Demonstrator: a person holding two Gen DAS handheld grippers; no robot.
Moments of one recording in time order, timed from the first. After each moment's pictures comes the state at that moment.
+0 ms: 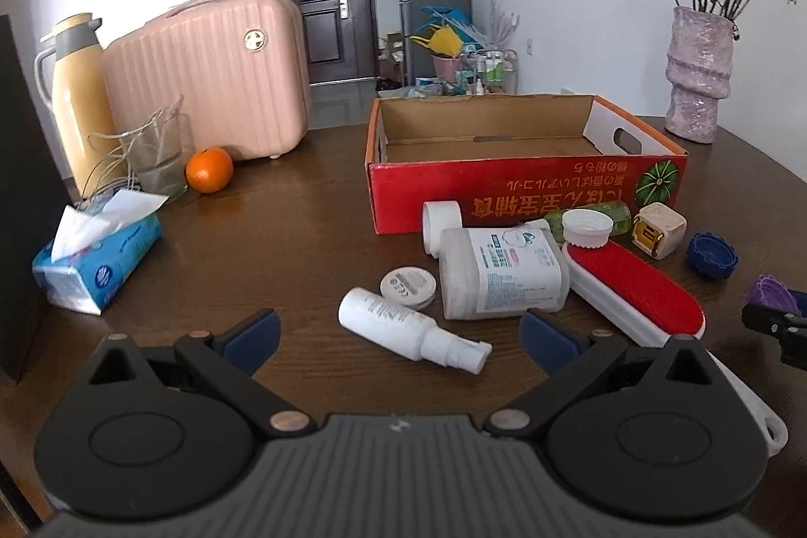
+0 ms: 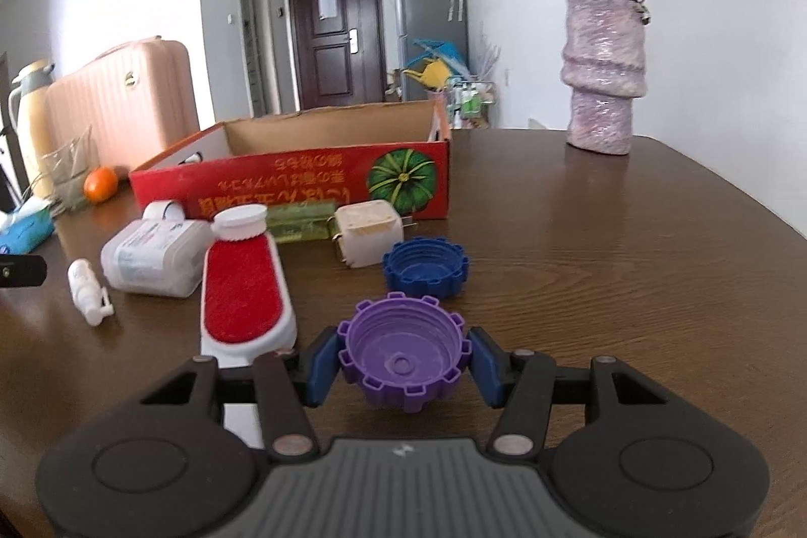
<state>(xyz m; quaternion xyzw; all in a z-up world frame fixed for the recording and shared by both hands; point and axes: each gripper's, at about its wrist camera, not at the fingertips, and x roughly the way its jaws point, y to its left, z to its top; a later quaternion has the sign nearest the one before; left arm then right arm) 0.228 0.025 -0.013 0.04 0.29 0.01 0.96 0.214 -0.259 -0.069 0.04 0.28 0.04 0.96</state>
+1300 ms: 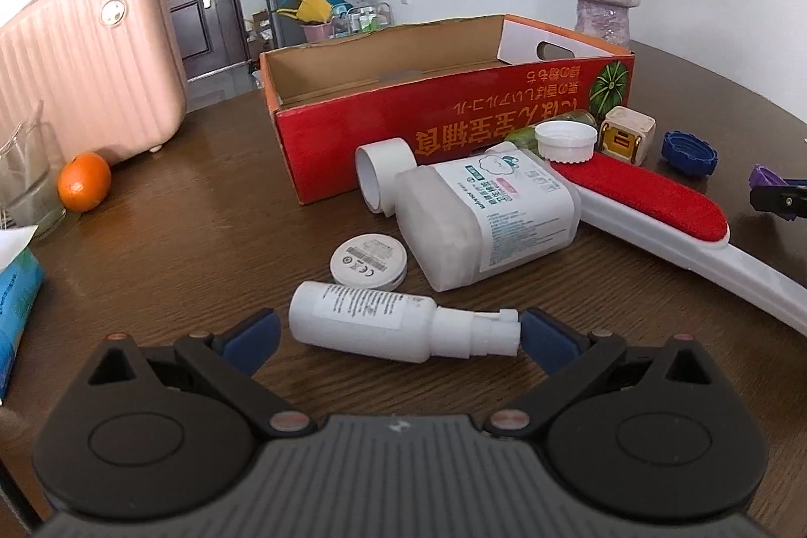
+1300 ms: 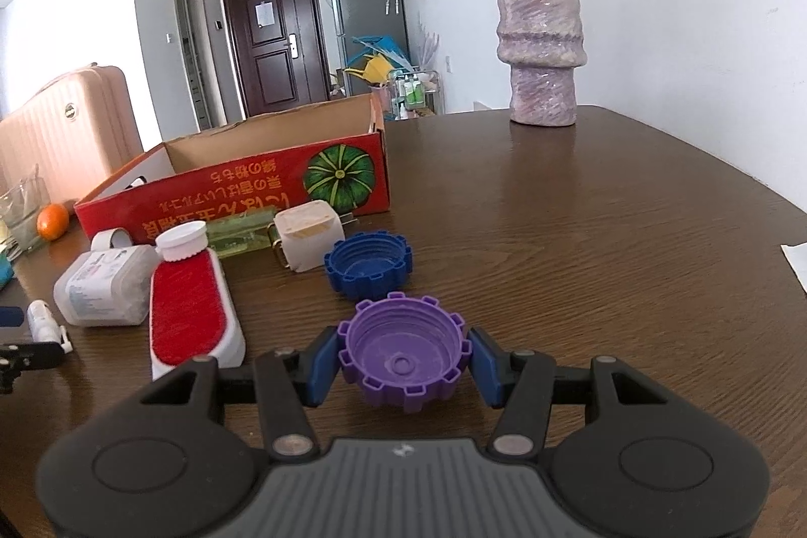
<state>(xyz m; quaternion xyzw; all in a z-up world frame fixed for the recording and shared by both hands) 0.288 0.051 -0.066 0.11 0.33 -0.15 0.93 0.223 -0.269 -0.076 0.08 0.29 -0.02 0.95</state>
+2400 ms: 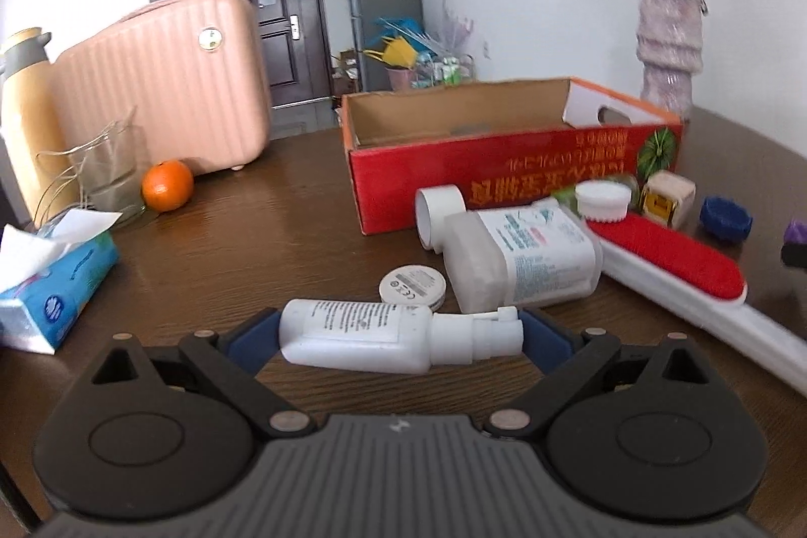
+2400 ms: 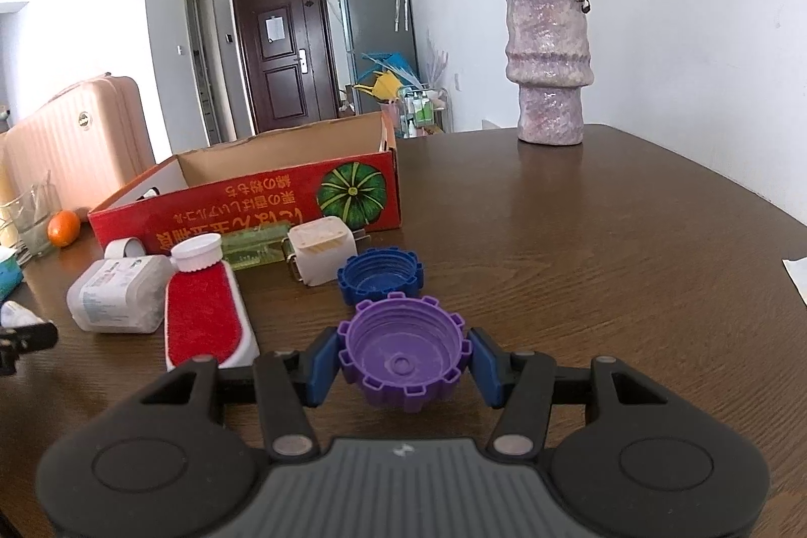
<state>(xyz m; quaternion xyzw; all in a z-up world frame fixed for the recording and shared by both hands) 0.251 0.048 -0.051 0.06 0.27 -0.05 0.96 0.215 -0.265 -0.071 0.08 0.27 -0.01 0.96</state>
